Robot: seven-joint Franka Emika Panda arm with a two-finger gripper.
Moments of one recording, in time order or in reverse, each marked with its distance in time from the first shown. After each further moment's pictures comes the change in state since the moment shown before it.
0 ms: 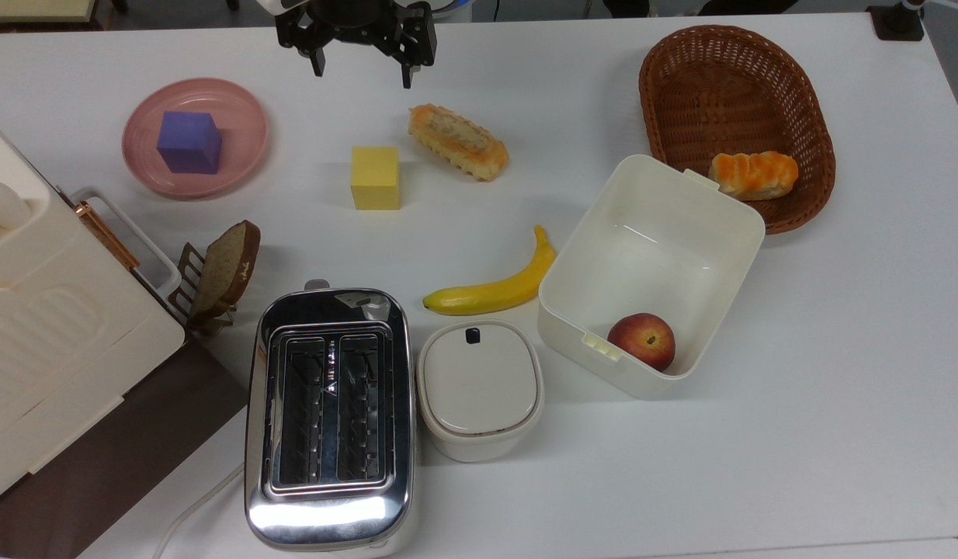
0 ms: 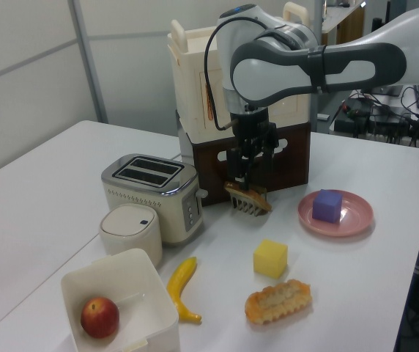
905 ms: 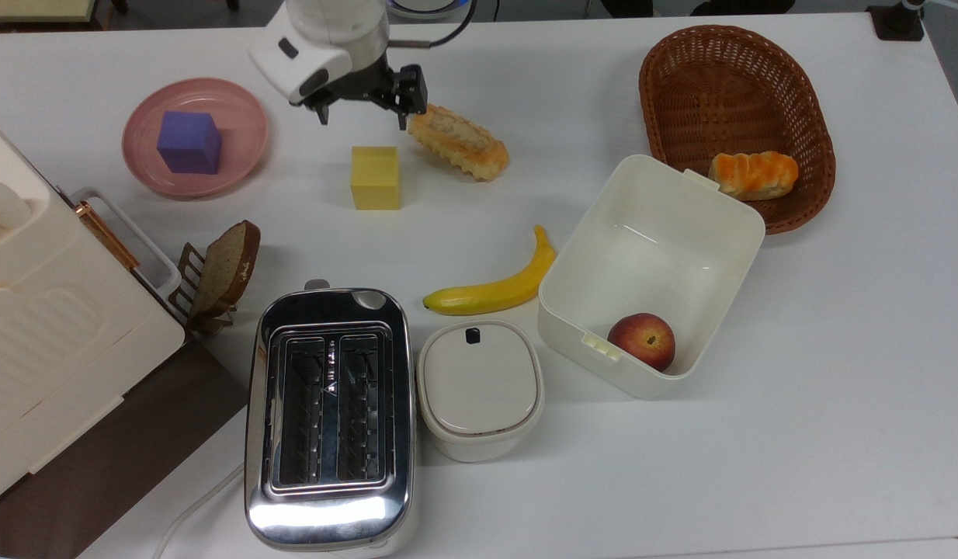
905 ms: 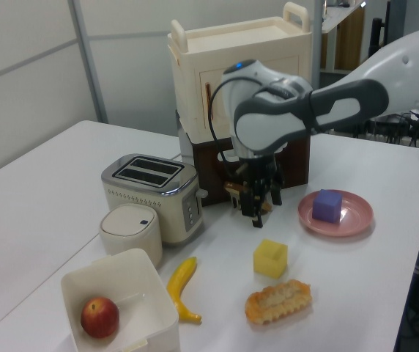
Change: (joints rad) arm -0.021 0.044 -0.009 -0.207 -0.001 0.162 -0.115
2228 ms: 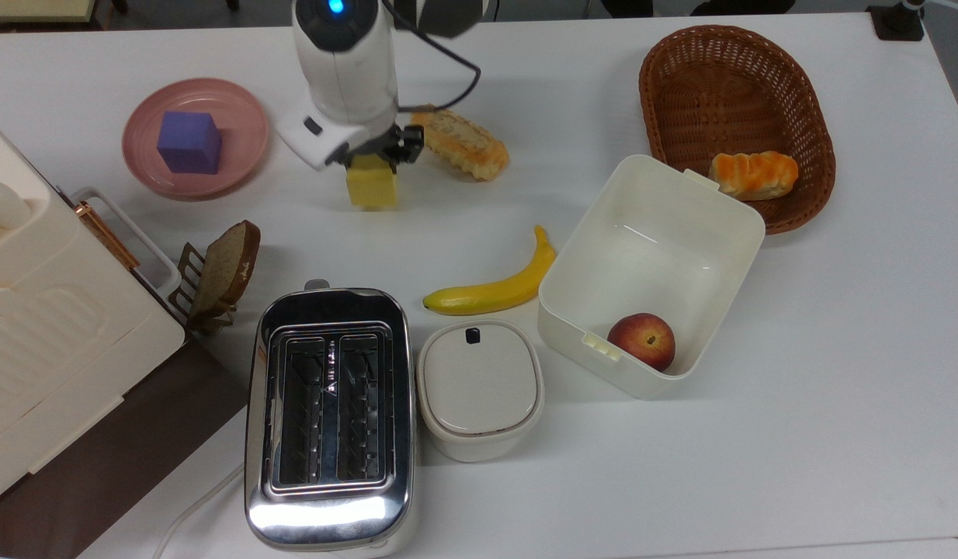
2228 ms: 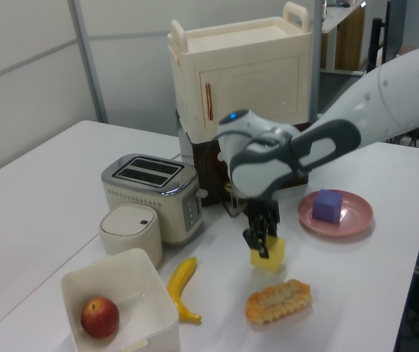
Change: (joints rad) arm -0.003 0.106 0.004 -0.049 -0.002 0.114 -0.057
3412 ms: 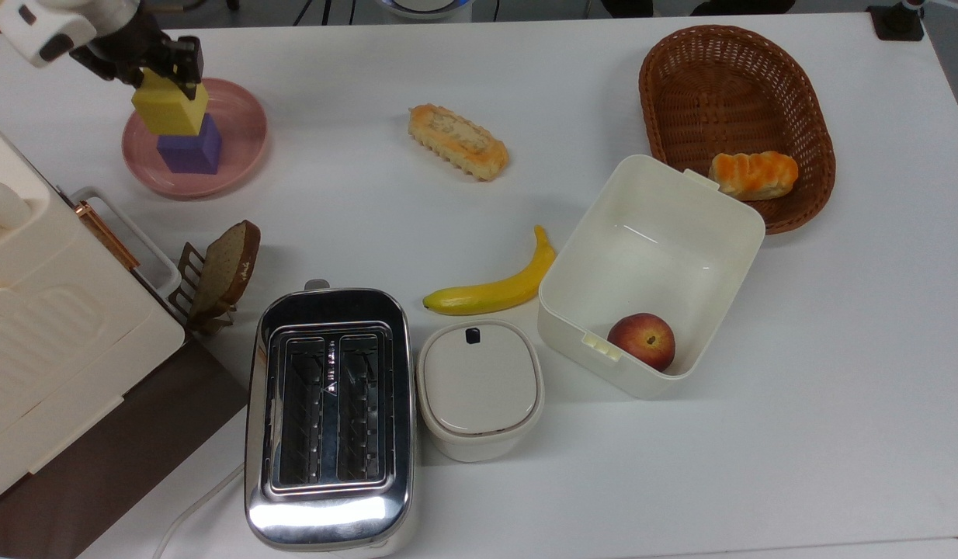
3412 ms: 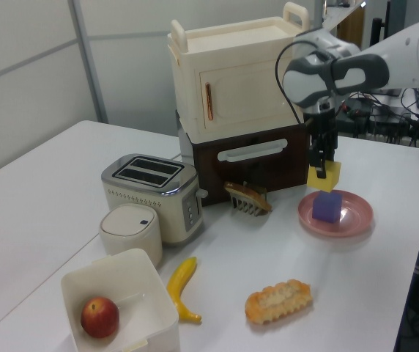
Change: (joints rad) arm -0.103 0.008 -0.358 0.165 0.039 -0.141 -0.407
